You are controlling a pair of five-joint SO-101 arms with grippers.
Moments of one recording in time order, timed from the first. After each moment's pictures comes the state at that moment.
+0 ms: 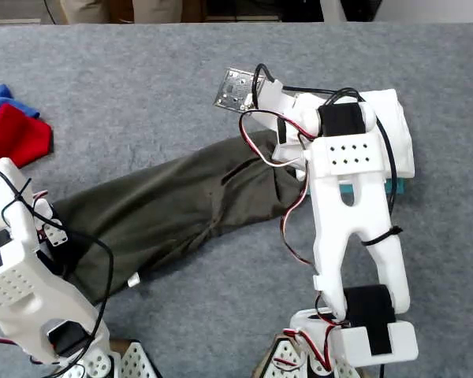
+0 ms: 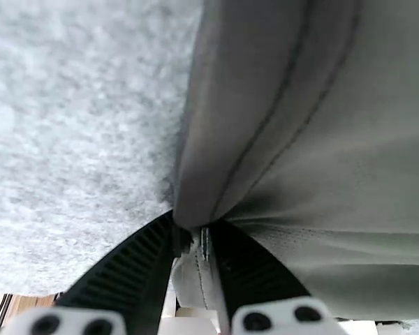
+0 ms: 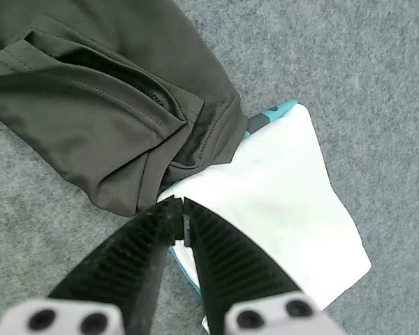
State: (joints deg) left arm -38.6 23.2 14.9 86.1 -7.4; right arm -10.5 -8.3 1.9 79.4 53.0
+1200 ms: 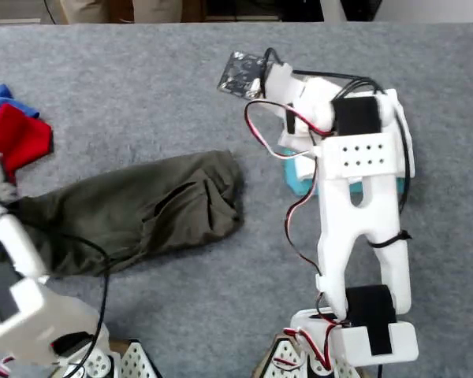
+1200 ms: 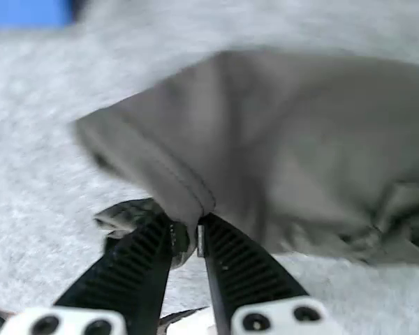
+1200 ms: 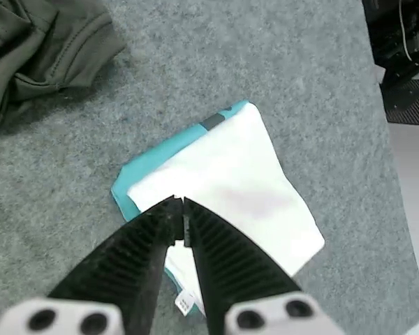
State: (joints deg) left arm -34.5 -0.3 -5.3 99.9 -18.2; right arm -8.5 -8.3 -11.0 86.2 52.6
